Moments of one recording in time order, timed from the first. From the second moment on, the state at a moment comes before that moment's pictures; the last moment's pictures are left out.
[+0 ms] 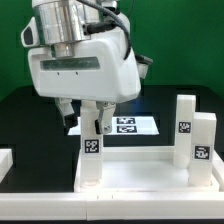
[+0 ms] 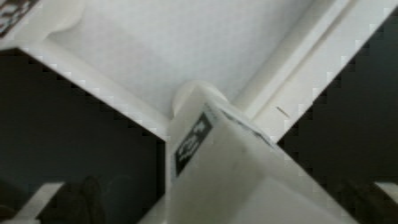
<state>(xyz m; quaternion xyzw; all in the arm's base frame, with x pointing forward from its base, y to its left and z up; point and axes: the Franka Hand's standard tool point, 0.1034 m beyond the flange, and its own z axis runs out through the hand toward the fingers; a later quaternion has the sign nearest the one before) 0.624 -0.064 0.111 -0.94 0.35 -0.04 0.06</state>
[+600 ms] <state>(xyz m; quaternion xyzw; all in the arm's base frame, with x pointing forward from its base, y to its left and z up) 0.627 -0.048 0.117 -0.99 0.15 -0.04 0.04</state>
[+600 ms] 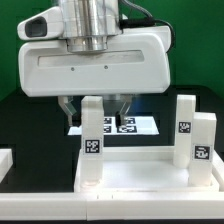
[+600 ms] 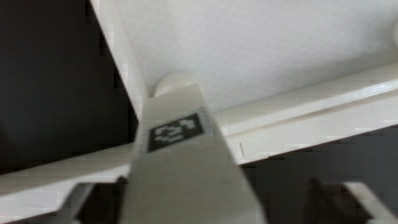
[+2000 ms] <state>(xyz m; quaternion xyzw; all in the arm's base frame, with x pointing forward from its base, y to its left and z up) 0.629 -0.045 0.115 -0.90 0.42 -0.02 0.07</state>
